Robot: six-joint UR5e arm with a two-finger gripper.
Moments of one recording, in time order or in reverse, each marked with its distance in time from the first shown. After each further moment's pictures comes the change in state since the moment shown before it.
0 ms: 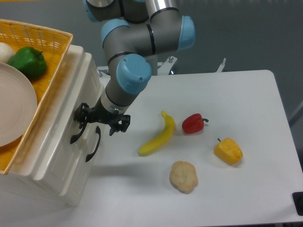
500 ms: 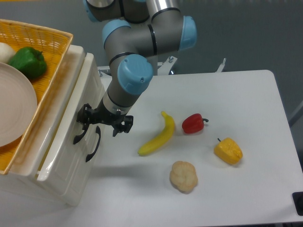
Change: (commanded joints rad) arm 0.008 0.002 0.000 -0.006 0.046 0.000
